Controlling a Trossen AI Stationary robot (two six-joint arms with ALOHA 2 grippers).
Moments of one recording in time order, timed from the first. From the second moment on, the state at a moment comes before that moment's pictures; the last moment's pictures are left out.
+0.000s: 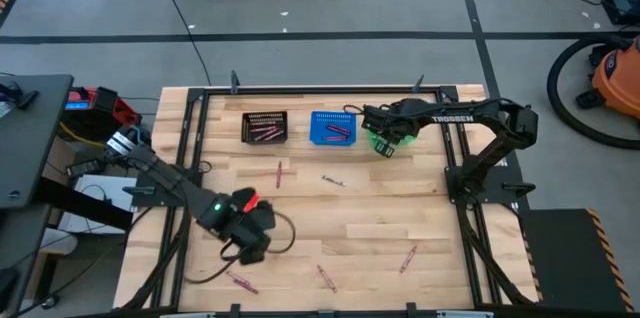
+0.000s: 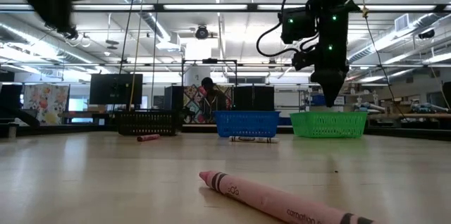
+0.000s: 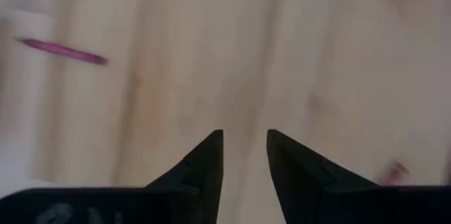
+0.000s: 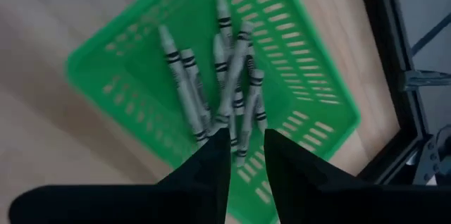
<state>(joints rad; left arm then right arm) -0.59 1.55 1.25 -1.04 -0.25 -0.77 -0.36 1.55 1.03 -0.95 0.43 0.19</state>
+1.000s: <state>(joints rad) -0.97 1.77 1.25 -0.97 -0.14 -1.01 -0.03 1.55 1.03 -1.17 0.42 0.56</state>
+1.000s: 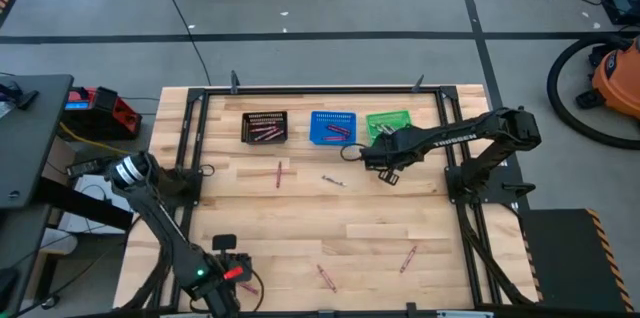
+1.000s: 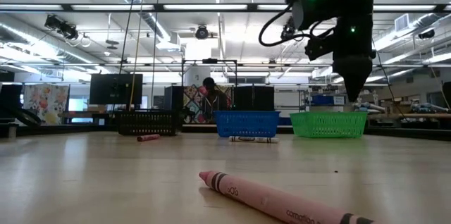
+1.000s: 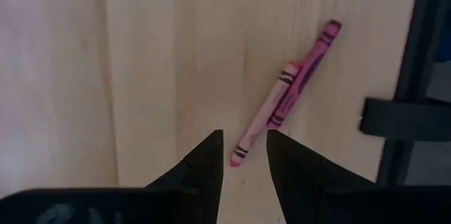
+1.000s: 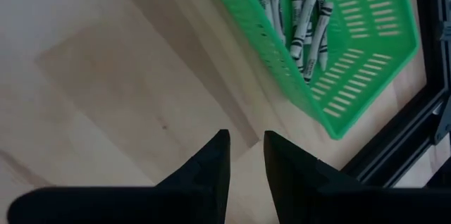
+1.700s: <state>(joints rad) -1.02 1.85 1.25 -0.95 -0.11 -0.94 0.04 1.55 1.03 -1.16 0.40 0.62</state>
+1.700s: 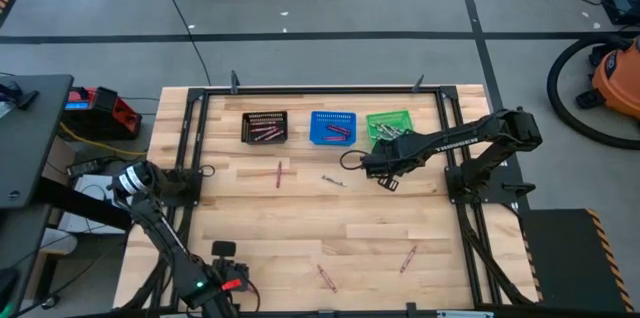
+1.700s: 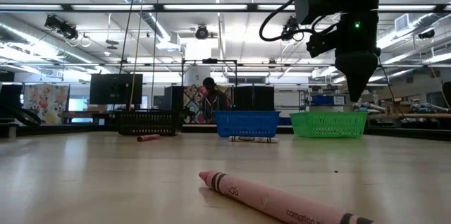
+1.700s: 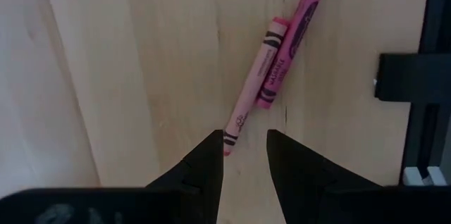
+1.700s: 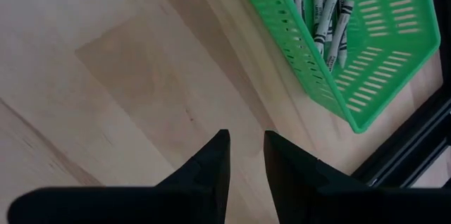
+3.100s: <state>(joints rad) -0.97 1.91 1.22 -0.90 -0.06 -0.74 0.04 1.55 1.03 -1.15 0.40 0.62</state>
